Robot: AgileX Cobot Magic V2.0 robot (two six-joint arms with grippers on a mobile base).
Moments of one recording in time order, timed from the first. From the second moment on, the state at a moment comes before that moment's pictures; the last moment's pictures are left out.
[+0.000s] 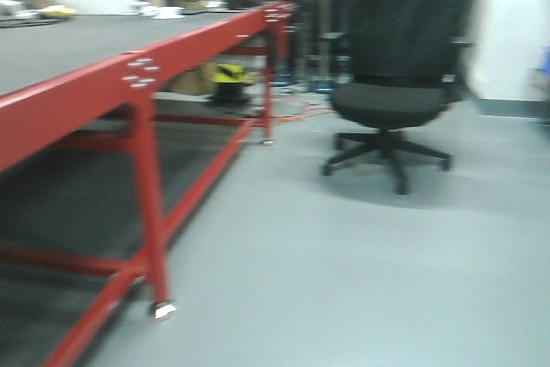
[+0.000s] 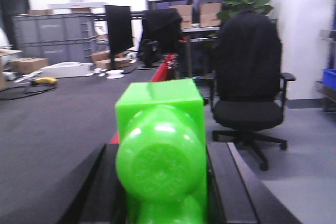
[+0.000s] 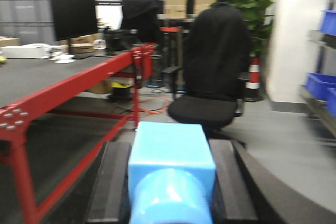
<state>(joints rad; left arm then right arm) -0.02 0.35 -0.57 -0.22 0.22 0.31 0.07 0.34 -0.54 0.05 0.23 0.01</state>
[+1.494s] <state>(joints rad) -0.02 0.35 -0.57 -0.22 0.21 0.31 0.07 0.34 -0.54 0.05 0.23 0.01</state>
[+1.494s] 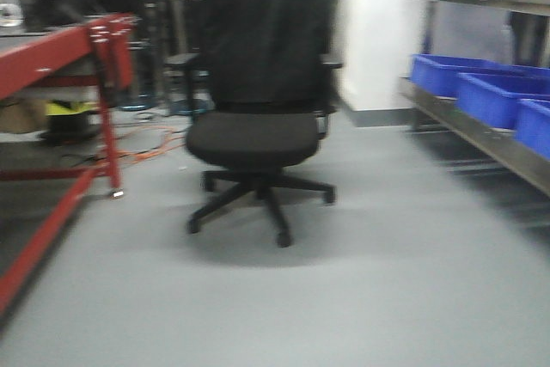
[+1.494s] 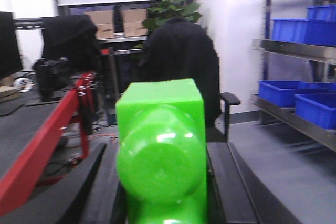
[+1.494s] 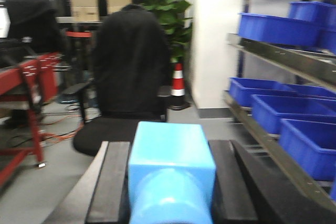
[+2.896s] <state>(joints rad) -0.02 0.35 -0.57 -0.22 0.21 0.31 0.07 0.34 -0.54 0.05 0.23 0.01</state>
